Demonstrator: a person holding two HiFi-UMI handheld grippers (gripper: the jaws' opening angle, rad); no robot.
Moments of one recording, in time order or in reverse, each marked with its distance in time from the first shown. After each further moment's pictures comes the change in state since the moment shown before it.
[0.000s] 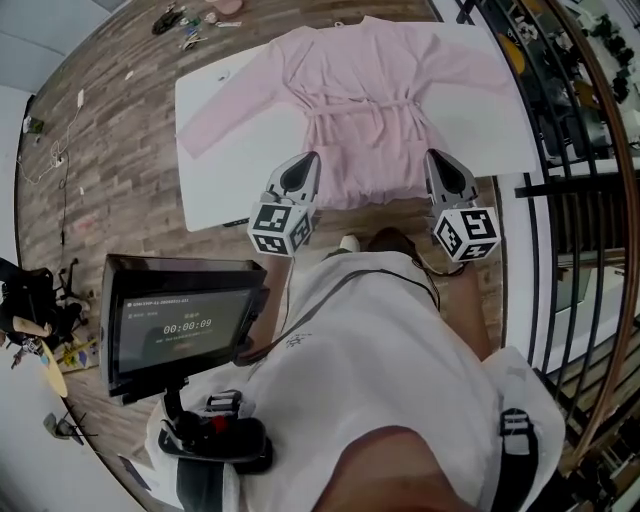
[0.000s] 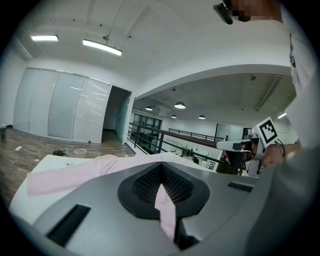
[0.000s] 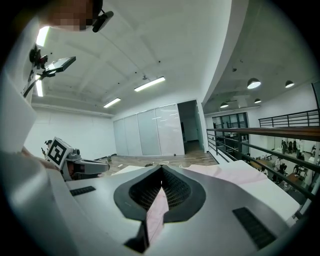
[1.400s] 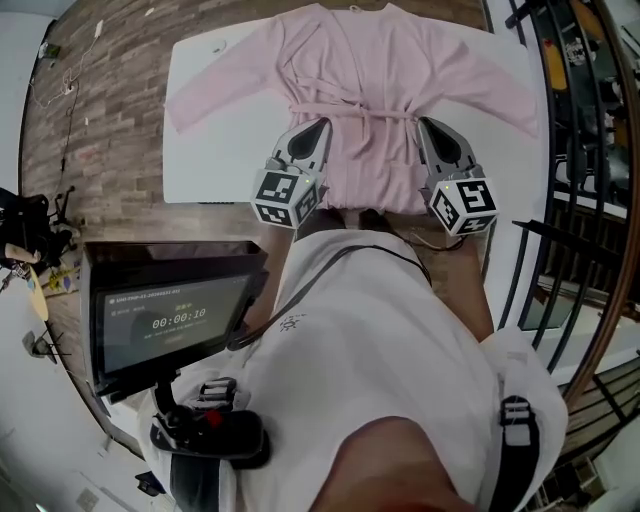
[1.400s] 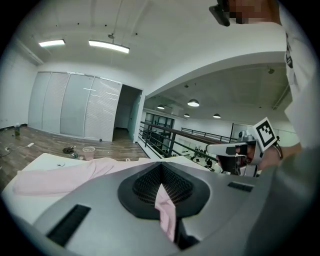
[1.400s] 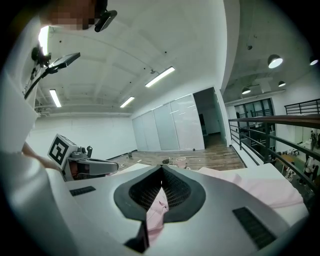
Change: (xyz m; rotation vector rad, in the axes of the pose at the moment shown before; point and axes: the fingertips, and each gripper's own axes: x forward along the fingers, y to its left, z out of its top) left arm 0.116 0.000 0.035 -0.046 0.007 0.151; right arm 0.117 -0.074 0.024 -0.002 0.072 0.273
